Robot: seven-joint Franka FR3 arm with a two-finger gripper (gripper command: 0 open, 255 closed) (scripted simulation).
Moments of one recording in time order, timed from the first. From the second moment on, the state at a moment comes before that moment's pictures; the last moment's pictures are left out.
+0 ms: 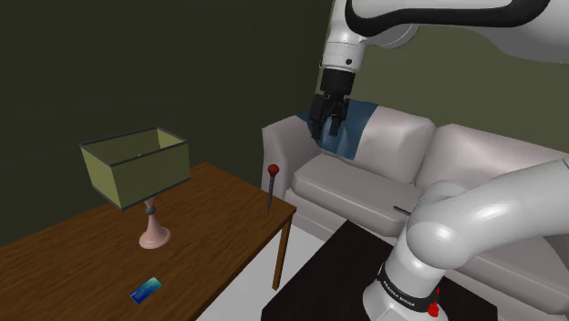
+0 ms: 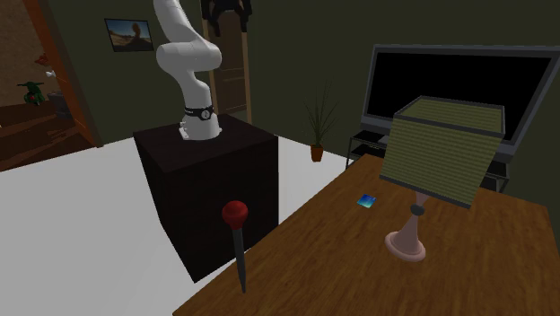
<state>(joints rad) 0.00 -0.74 -0.04 -2.37 0.11 1.55 -0.03</state>
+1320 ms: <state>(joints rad) -0.04 -0.15 -0.15 -2.22 0.03 1.98 -0.22</state>
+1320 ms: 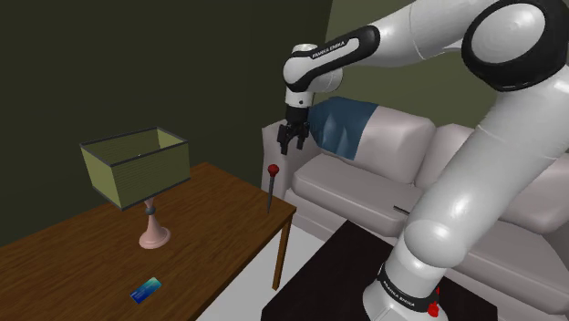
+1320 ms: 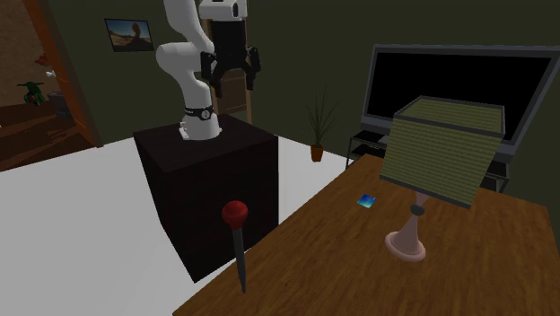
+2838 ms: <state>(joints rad) -0.15 0.67 -0.18 -1.54 0.09 2.11 -0.38</state>
